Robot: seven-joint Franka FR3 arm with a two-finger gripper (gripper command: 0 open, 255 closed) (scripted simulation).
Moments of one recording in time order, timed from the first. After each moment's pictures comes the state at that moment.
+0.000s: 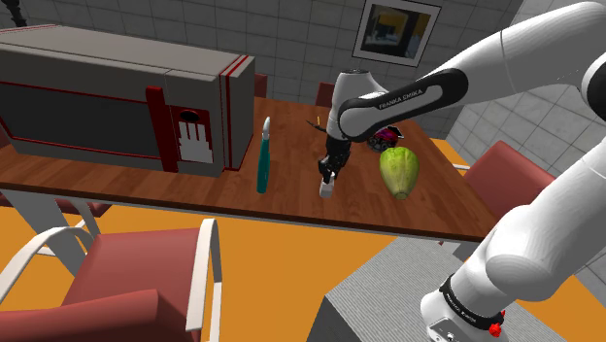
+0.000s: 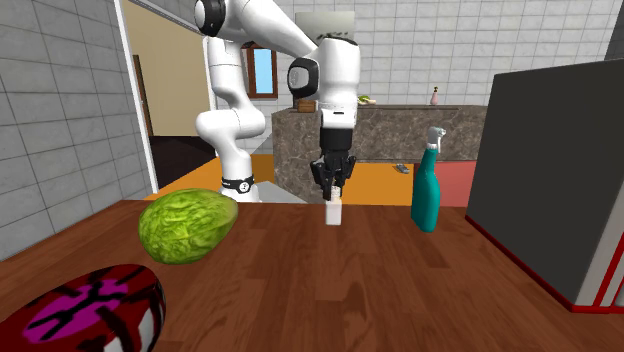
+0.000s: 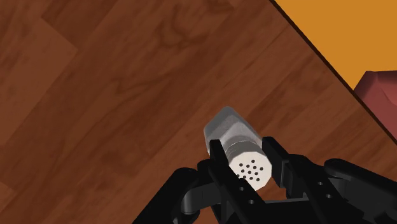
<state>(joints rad) 0.08 -0.09 0.06 -2.36 -0.02 2.25 0.06</state>
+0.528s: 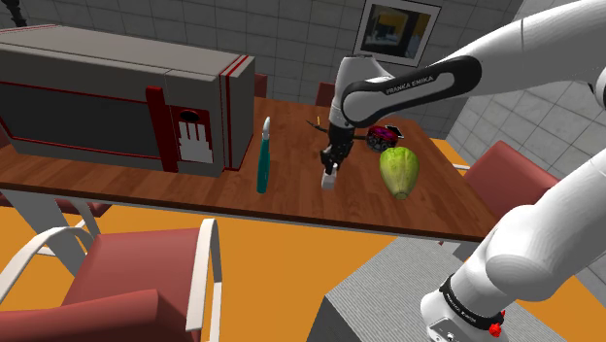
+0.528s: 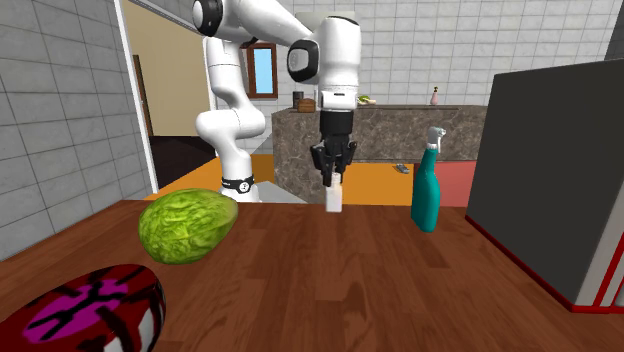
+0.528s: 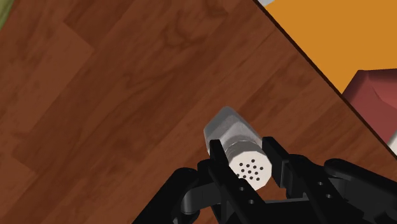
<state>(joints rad) 0.08 -0.14 0.06 -2.31 -0.02 2.15 0.06</state>
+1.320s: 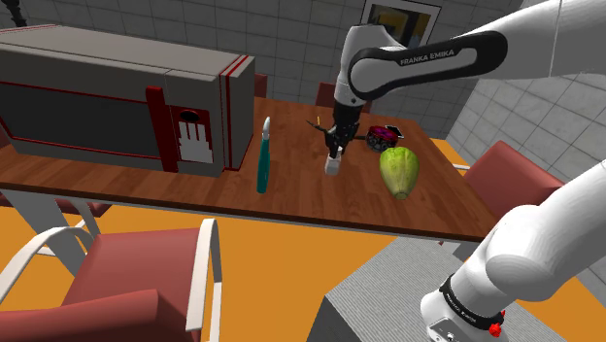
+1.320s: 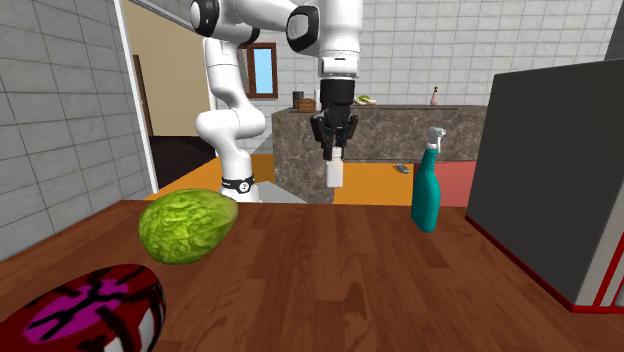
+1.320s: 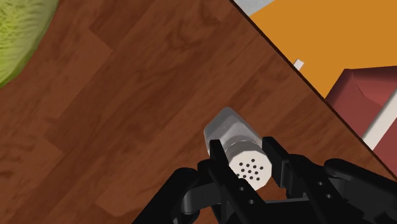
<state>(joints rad) 0.08 -0.20 0.06 -2.20 -0.01 1.98 0.05</state>
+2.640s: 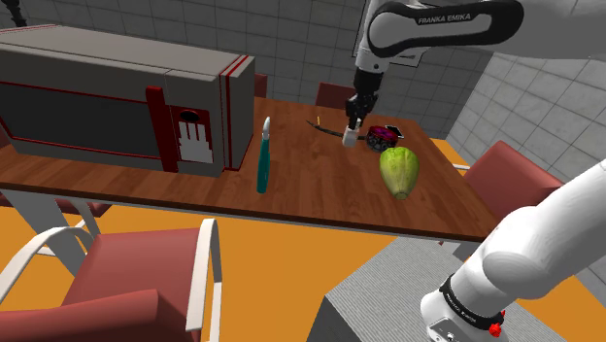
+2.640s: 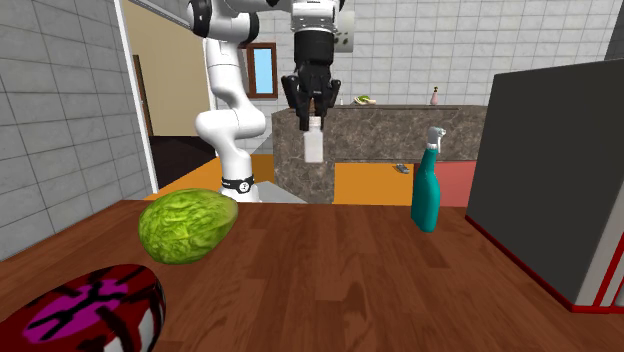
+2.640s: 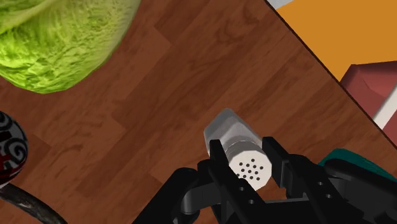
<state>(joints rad) 0.02 -0.19 -0.03 -2.00 -0.03 1.79 -0.09</state>
